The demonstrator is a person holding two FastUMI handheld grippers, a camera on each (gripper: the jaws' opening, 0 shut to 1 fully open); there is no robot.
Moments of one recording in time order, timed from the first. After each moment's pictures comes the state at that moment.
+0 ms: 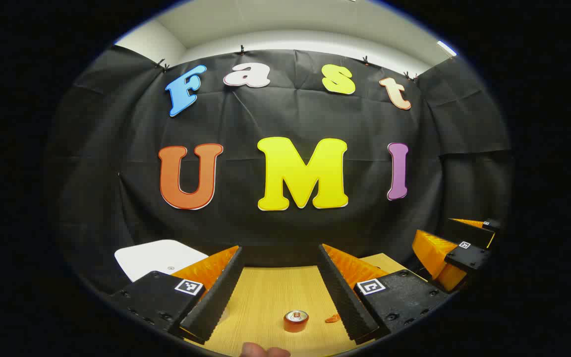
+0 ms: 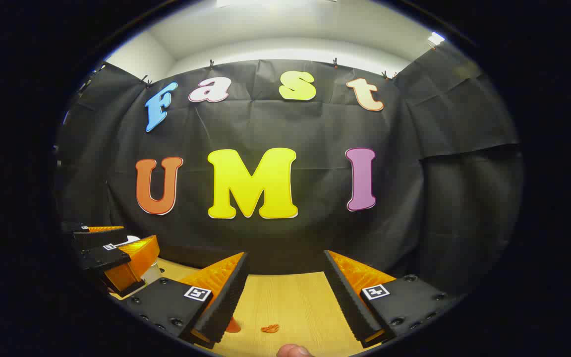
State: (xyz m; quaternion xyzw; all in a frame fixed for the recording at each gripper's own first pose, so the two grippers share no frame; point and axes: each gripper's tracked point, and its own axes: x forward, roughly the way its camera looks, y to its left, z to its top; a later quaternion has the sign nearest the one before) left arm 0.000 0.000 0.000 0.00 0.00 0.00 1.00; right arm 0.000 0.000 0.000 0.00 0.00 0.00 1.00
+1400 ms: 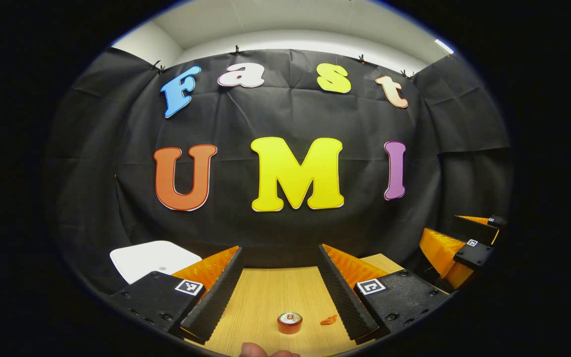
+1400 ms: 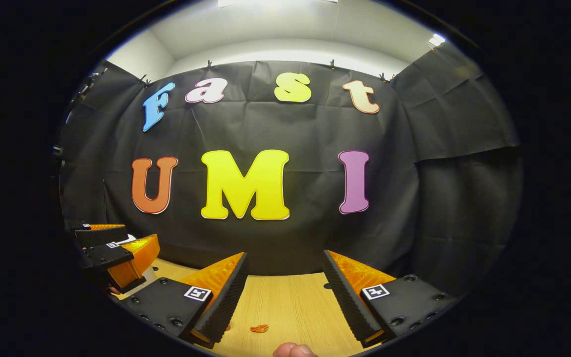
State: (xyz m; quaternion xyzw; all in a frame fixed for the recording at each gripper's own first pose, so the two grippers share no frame) left arm 0.007 -0.016 -0.001 0.00 0.00 0.00 1.00; right arm 0.000 -0.025 0.003 0.00 0.00 0.00 1.00
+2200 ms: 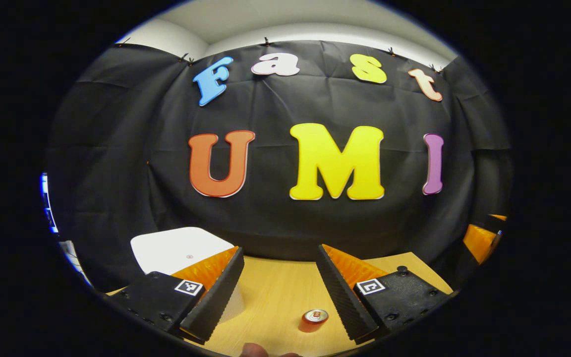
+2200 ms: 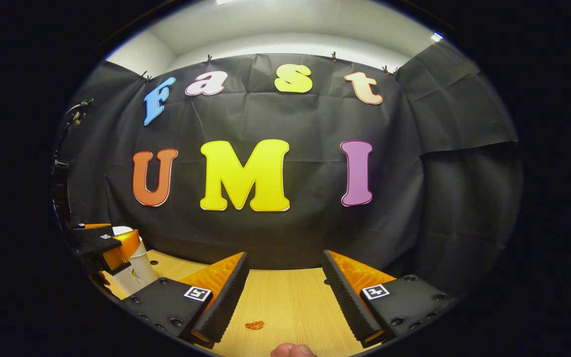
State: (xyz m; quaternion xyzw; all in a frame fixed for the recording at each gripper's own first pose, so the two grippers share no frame) left arm 0.019 0.062 -0.035 -0.02 0.03 0.13 0.99; right arm 0.015 -0.034 -0.017 -0.01 0.02 0.02 1.00
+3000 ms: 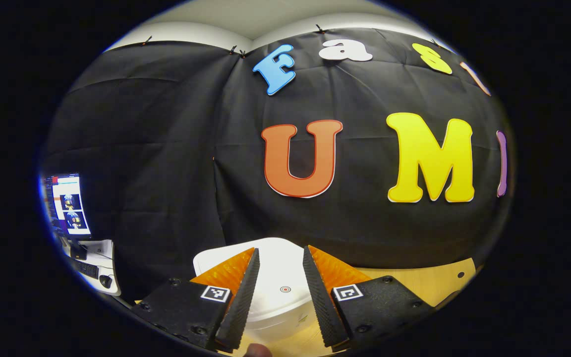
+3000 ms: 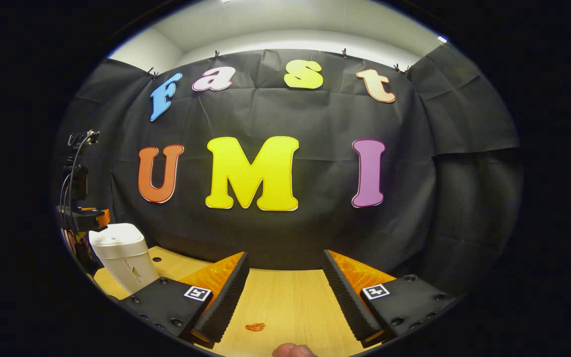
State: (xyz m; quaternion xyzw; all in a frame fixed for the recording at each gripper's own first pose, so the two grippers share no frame) left arm 0.049 0.218 -0.046 -0.01 0.06 0.29 0.95; right arm 0.037 -0.033 -0.013 -0.02 0.03 0.03 1.00
